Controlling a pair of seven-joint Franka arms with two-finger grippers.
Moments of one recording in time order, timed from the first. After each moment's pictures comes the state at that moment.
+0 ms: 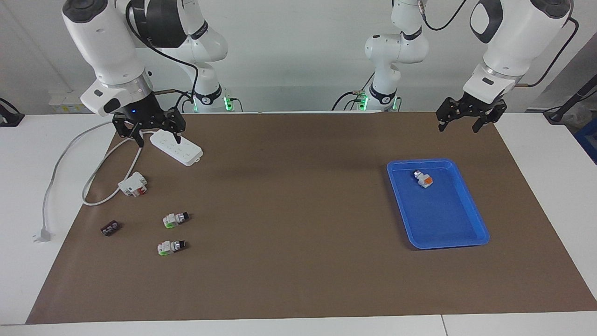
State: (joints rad) left arm -0.16 -0.05 0.10 -1.69 0.01 1.61 0.07; right arm 0.04 0.00 0.00 -1.70 0.00 1.73 -0.21
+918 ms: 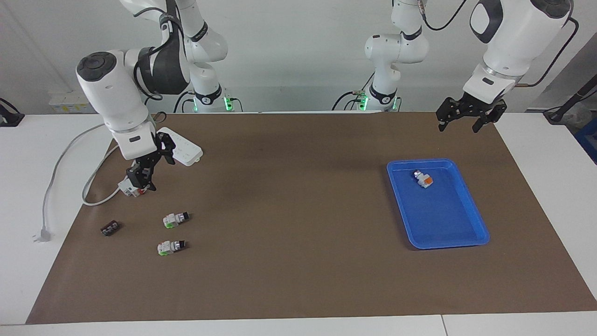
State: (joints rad) left arm -0.16 -0.05 0.10 -1.69 0.01 1.61 0.07; right arm 0.01 0.12 0.00 -1.79 0.00 1.98 -1.33
